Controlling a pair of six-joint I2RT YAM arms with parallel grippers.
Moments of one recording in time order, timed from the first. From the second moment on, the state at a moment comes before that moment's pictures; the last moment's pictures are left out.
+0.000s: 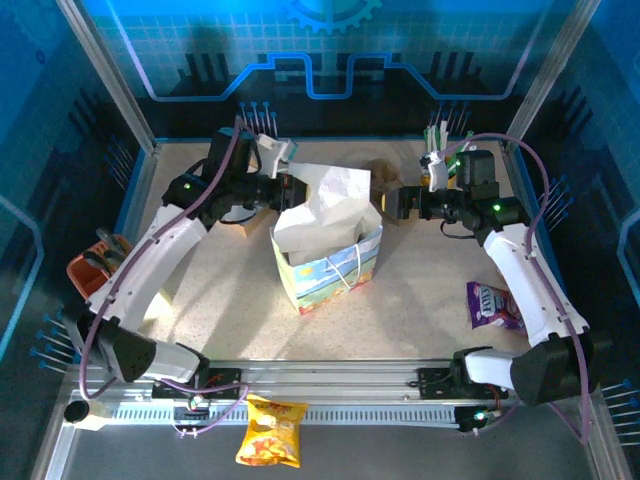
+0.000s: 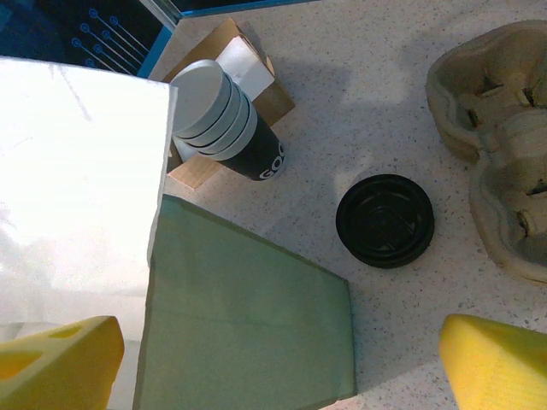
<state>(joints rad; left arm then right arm) -0.42 1.40 1.52 -0.75 0.55 -0.31 0.16 1.26 1.24 -0.70 -0.55 0.19</state>
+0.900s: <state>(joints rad) -0.64 1.63 1.71 -1.19 0.34 0.00 0.16 1.26 1.24 -0.70 -0.55 0.19</state>
